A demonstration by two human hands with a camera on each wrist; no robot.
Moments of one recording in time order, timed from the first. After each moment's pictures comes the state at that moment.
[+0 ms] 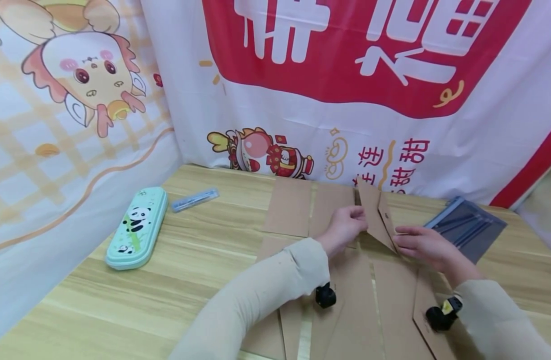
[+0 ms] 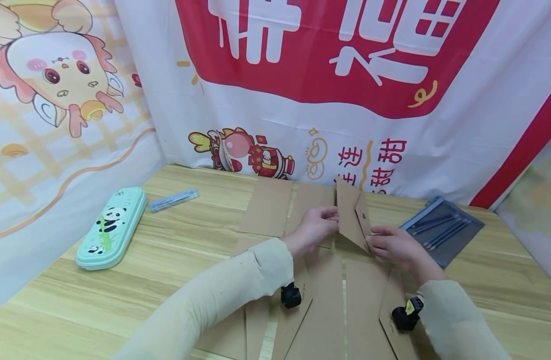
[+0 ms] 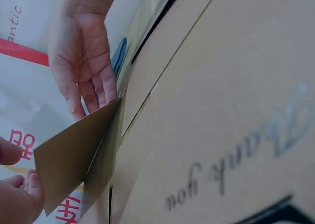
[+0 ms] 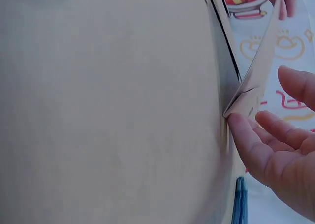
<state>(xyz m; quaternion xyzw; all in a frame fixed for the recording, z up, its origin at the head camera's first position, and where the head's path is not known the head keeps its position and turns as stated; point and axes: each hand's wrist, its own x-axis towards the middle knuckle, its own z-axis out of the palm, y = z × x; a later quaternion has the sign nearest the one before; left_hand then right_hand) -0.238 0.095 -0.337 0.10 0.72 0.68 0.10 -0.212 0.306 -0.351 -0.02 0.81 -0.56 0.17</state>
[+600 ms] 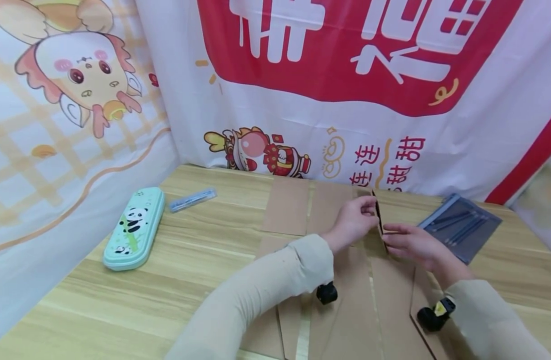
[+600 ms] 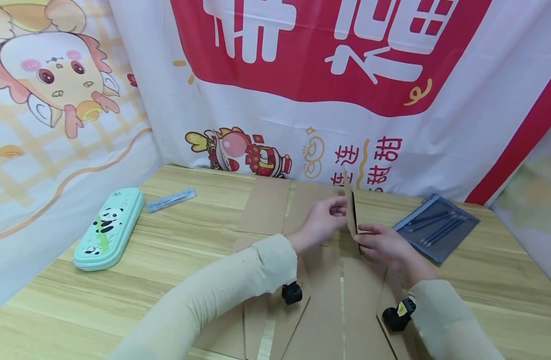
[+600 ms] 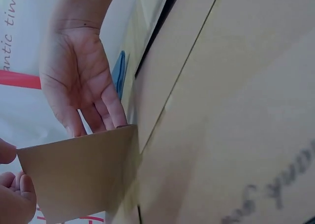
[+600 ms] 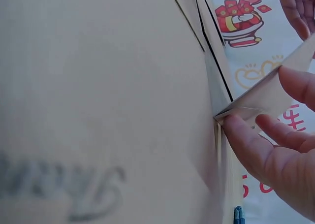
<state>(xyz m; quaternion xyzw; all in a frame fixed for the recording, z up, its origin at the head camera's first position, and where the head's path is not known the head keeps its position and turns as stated) -0.232 0.107 -0.316 0.19 0.76 0.61 0.03 -0.207 0.287 -0.346 -0.02 0.79 -0.58 0.19</state>
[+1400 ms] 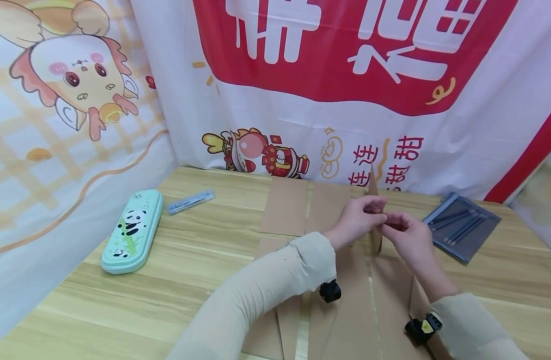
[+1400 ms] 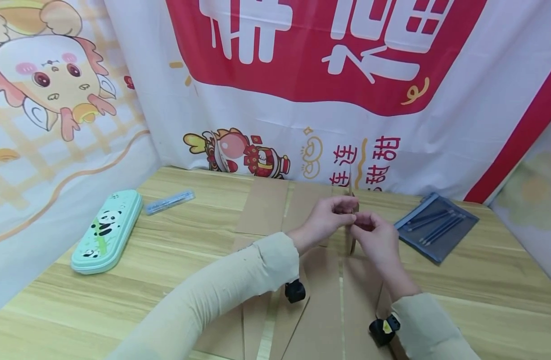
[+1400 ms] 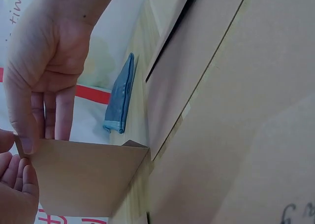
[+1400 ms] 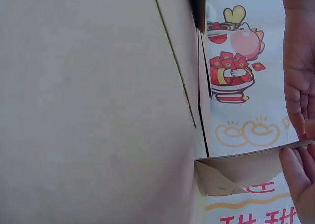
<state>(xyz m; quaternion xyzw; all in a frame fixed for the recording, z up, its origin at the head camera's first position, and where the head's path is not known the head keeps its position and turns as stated) -0.234 0.109 -0.312 0.23 0.74 0.63 0.07 -0.180 0.237 -0.325 0.06 0.88 -0.46 -0.14</state>
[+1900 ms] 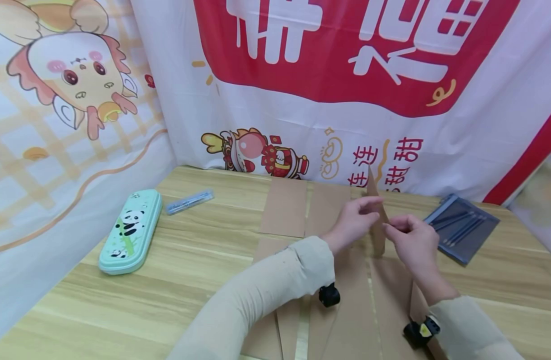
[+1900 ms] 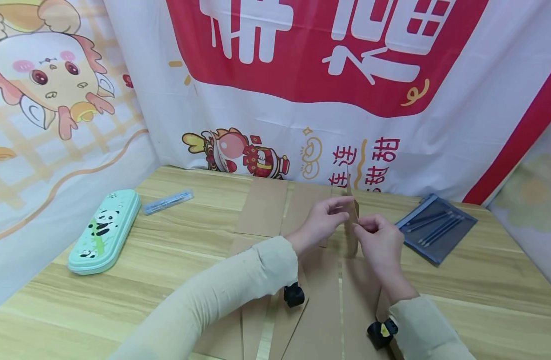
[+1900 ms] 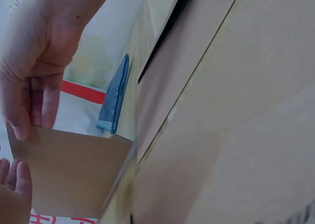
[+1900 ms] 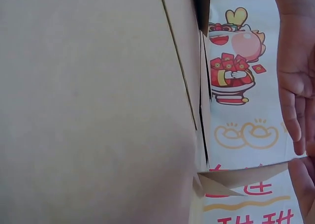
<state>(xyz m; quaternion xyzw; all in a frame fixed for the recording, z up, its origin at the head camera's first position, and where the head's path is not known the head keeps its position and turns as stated) -0.235 0.106 -0.322 0.23 0.72 0.65 0.05 -0.178 0.230 -0.324 0.13 0.88 -0.40 -0.23</state>
